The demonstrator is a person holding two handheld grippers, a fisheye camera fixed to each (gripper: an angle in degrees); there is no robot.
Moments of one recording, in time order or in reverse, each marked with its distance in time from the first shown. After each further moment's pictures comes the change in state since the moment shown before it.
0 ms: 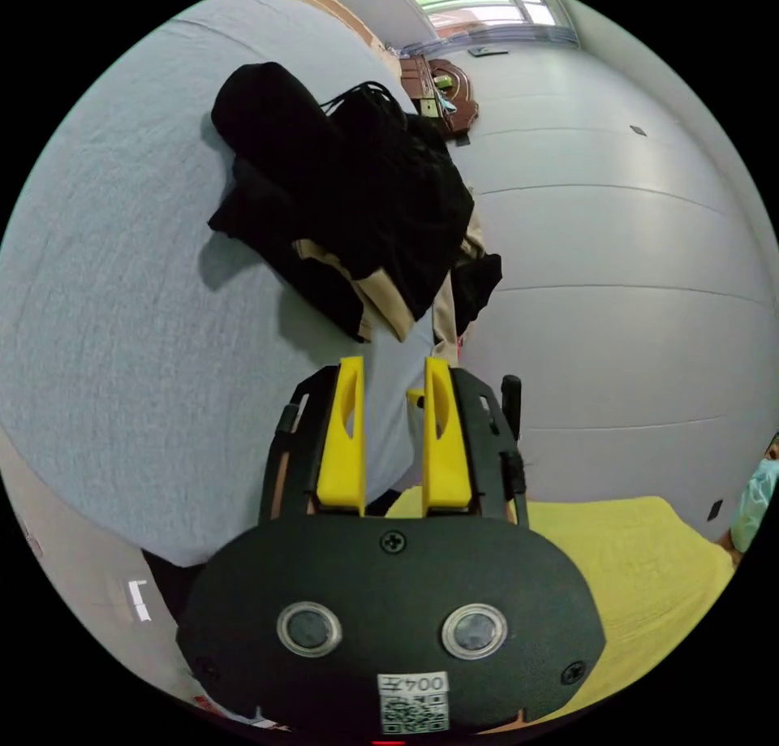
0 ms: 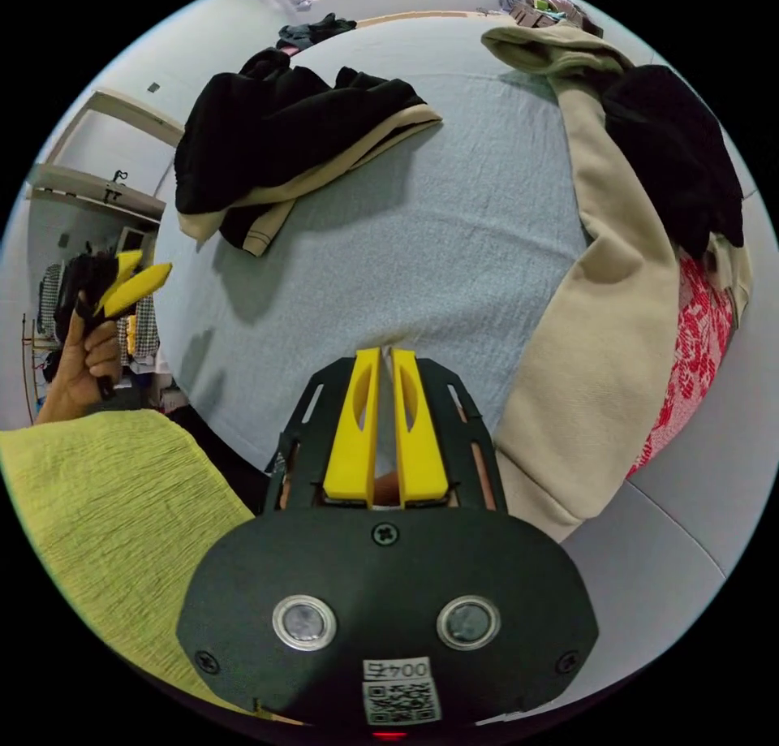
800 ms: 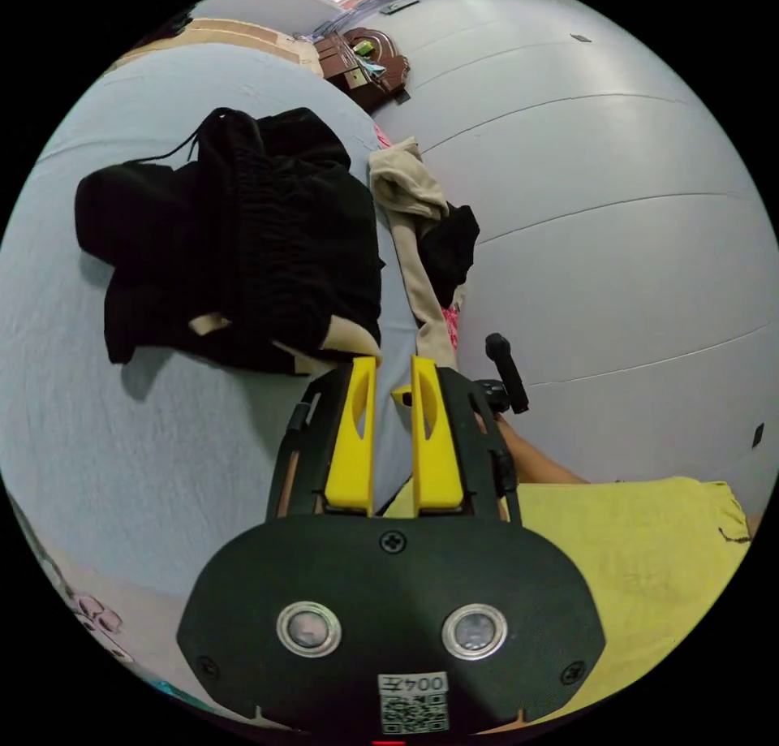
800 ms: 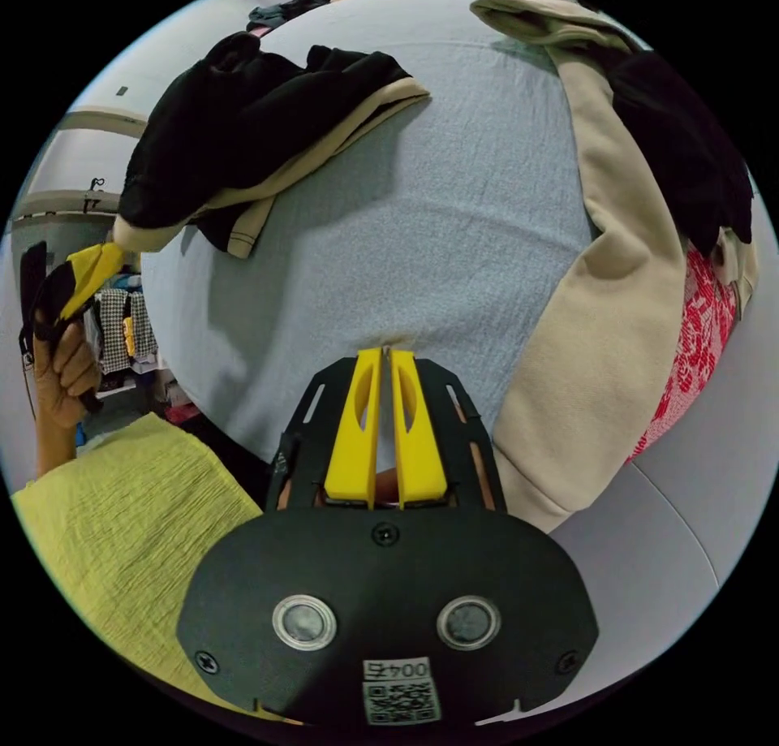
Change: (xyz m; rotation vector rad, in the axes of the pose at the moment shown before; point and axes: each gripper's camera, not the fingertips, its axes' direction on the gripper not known) left arm 0.075 -0.024 0.045 -0.121 -0.106 0.255; right arm 0.015 -0.029 0.004 -0.129 -0.009 0.054
